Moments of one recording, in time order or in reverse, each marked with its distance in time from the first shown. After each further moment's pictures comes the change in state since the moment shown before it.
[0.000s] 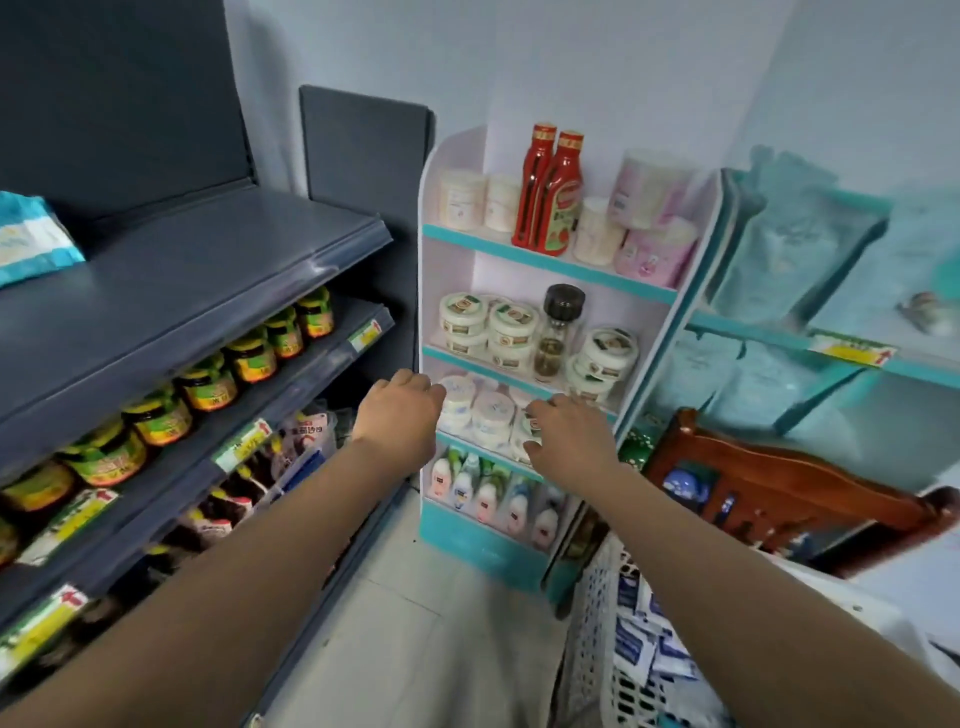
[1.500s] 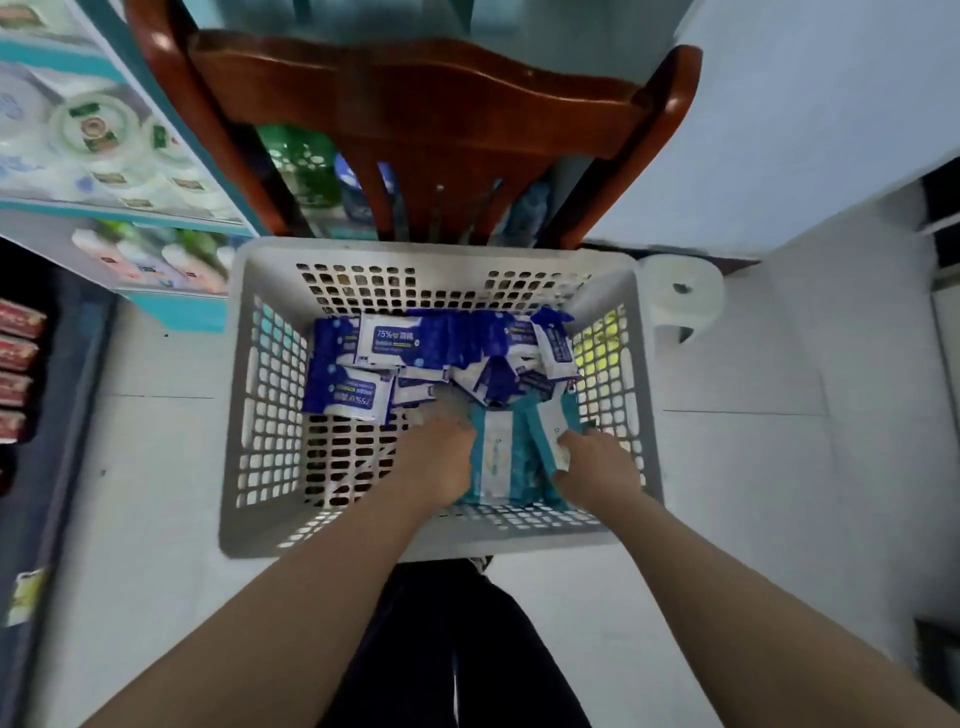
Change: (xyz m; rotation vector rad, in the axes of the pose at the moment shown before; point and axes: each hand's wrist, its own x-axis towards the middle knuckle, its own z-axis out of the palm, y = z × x) left_hand -0.062 0.525 0.266 -0.305 -0.805 0.473; right_hand -0.313 0.405 0.276 0.250 -0.763 0.640
